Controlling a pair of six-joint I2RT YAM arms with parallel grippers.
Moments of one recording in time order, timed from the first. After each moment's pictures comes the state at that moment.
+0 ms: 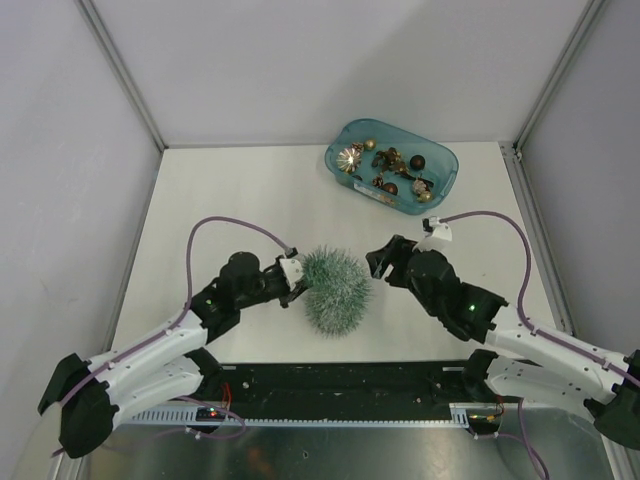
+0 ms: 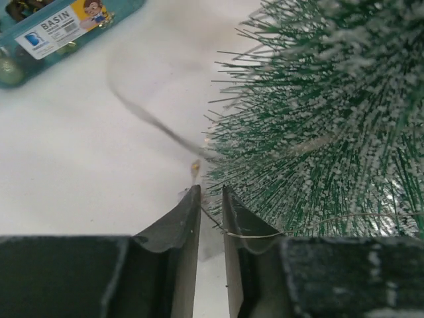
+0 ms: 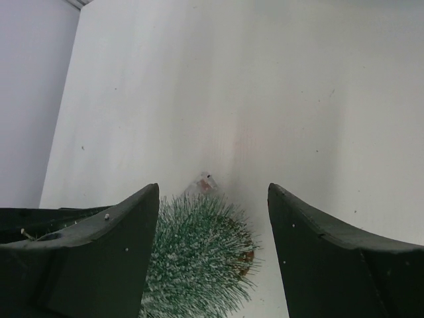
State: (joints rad) left arm -0.71 0.90 0.44 0.12 0.35 0.30; right arm 0.94 0.88 0.67 -0.19 0.51 0.84
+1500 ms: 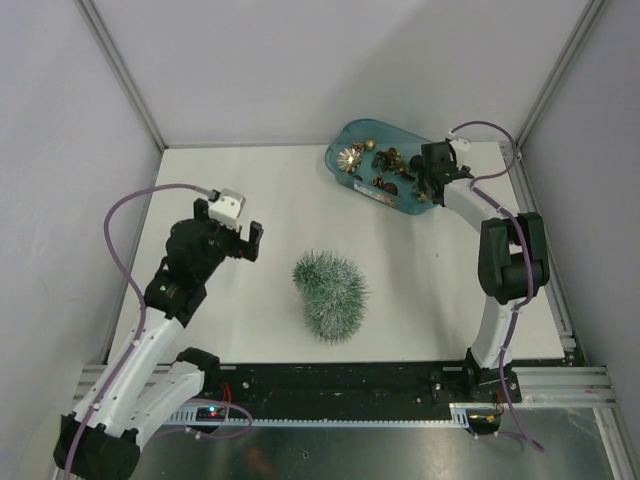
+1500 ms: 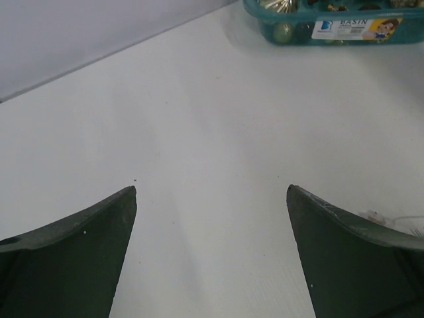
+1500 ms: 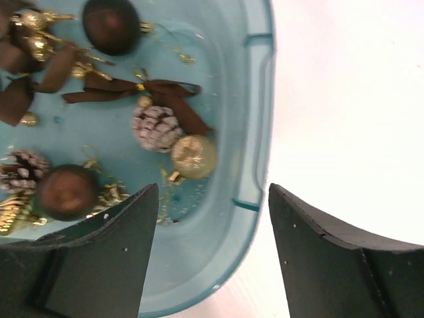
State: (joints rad) left arm -0.33 0.76 0.69 -0.19 0.02 0.16; right arm 0.22 1.94 1.47 -0.29 0.46 0.48
